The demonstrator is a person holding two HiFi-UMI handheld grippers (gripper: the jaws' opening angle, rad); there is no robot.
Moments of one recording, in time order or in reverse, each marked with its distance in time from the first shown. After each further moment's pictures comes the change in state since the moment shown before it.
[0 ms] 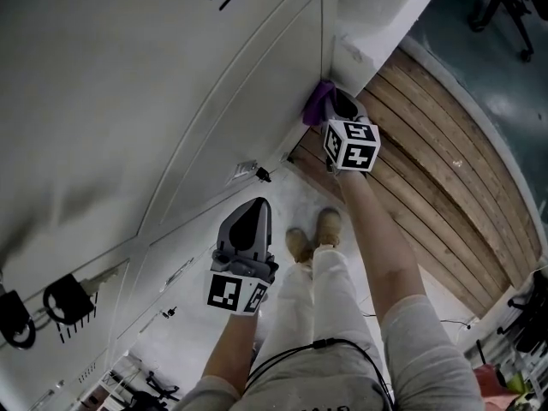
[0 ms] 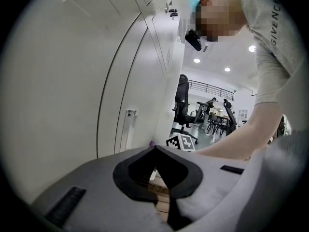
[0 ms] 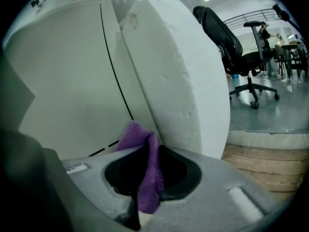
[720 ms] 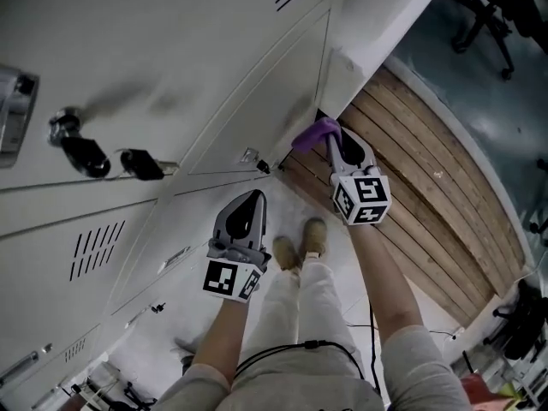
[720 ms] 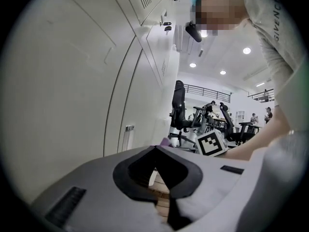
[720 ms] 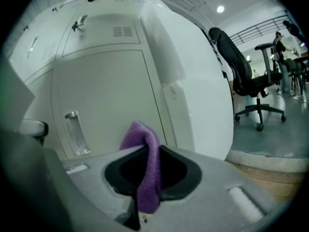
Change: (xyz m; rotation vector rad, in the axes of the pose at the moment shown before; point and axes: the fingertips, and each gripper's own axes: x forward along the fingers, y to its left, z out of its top) left arm -0.029 -0.009 0.022 0.024 -0.058 -0.027; right arm -0.137 0.051 0.034 -0.136 -0.120 0.116
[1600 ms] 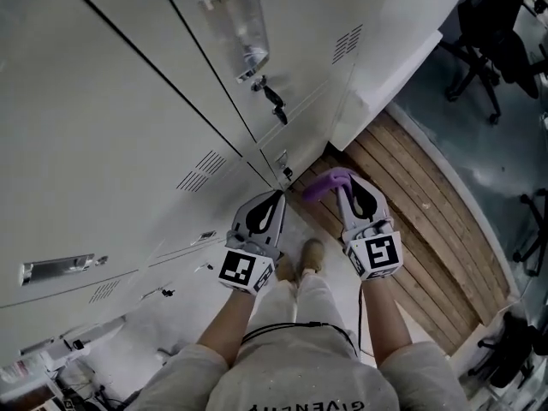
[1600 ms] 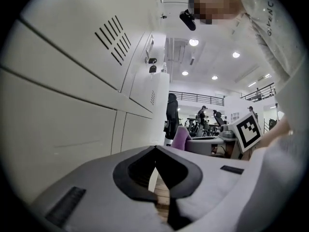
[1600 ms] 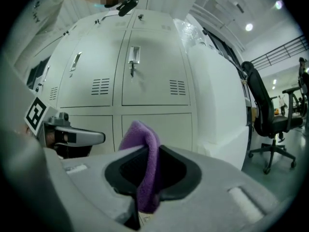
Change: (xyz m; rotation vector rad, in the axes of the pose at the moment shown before) left arm -0.069 -0.038 0.106 0.065 -0.118 -0.048; right arm -0.150 0.136 0.135 -0.284 -0.152 0.181
